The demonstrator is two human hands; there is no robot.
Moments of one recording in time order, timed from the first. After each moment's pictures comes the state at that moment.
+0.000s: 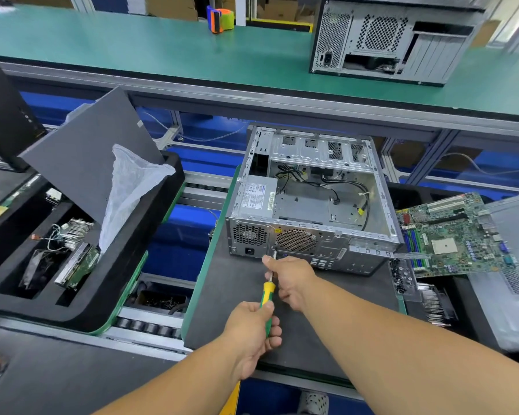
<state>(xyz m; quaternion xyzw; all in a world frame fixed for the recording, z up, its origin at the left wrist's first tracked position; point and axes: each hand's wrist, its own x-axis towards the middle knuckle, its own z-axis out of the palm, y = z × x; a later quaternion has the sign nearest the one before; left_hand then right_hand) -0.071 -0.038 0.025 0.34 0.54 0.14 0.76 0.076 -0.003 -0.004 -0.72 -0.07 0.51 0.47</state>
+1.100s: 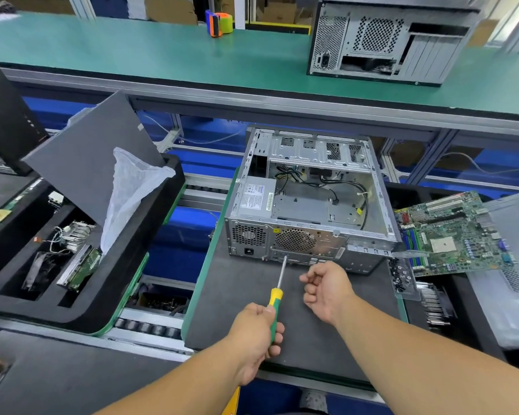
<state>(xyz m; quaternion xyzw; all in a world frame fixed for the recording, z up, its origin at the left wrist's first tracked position) -0.071 -0.047 0.022 0.41 0.53 0.11 0.74 0.121 -0.054 -0.011 -0.60 0.08 0.52 0.61</state>
